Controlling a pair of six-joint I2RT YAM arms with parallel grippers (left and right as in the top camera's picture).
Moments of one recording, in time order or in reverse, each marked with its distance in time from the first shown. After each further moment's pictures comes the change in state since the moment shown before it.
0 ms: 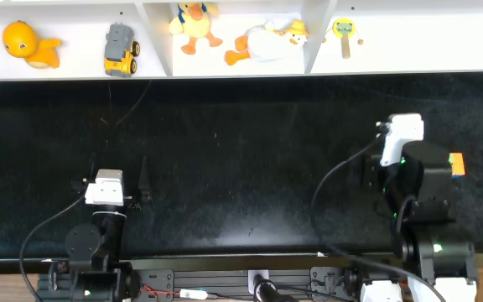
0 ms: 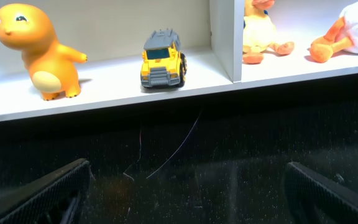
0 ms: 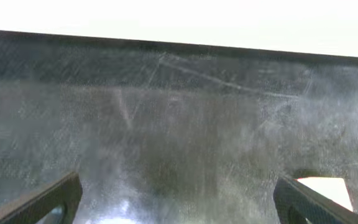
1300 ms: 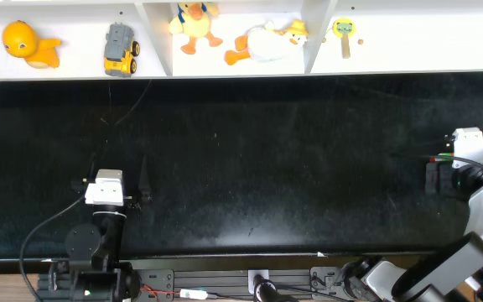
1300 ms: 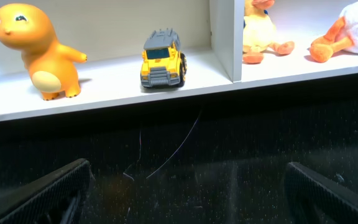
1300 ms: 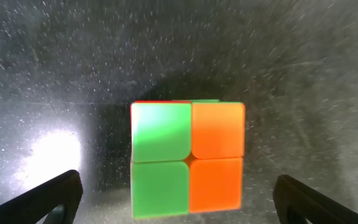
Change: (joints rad) left arm 0.000 0.000 0.000 0.000 0.000 0.000; right arm -0.816 0.703 -0.029 0.291 -0.222 -0.778
